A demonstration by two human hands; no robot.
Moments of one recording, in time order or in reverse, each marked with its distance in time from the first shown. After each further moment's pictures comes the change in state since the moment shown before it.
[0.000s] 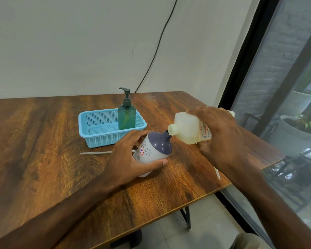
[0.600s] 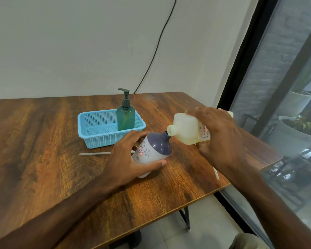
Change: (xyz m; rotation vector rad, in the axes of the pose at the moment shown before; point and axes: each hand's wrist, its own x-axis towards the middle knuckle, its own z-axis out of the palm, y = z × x) left_hand 0.000 0.000 0.001 -0.009 0.015 0.001; right_hand 0.000 0.000 0.001 0.001 0.012 -0.009
